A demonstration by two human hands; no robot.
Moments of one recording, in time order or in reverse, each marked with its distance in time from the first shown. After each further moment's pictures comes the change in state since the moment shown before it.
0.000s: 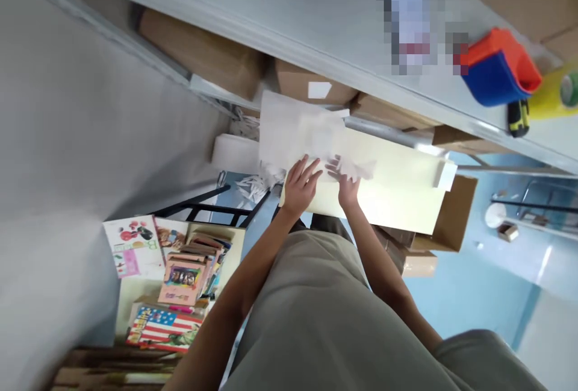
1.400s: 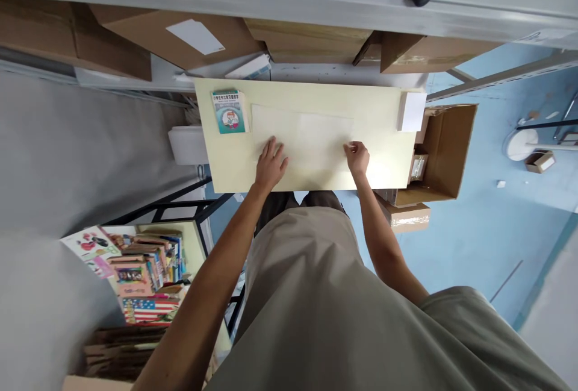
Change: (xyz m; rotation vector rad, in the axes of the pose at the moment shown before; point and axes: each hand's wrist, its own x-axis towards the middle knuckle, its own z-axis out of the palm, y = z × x) left_hand 0.010 -0.001 0.190 0.444 -0.426 -0.099; right_hand 0.064 0.147 -0.308 -0.572 0.203 0.287
